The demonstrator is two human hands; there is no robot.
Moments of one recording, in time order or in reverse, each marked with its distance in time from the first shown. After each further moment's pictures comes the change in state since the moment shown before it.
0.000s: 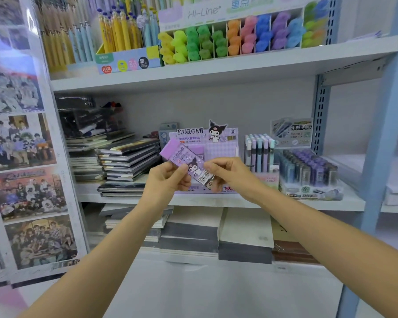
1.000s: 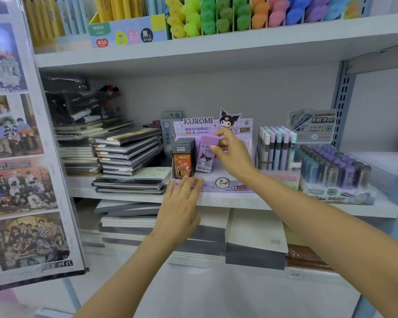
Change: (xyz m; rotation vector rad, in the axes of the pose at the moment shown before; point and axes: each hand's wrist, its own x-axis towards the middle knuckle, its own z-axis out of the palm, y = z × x) left_hand 0.007 -0.097 -0.003 1.431 -0.201 0.448; right_hand 0.077 0.037 0.003 -0.498 0.338 -0.092
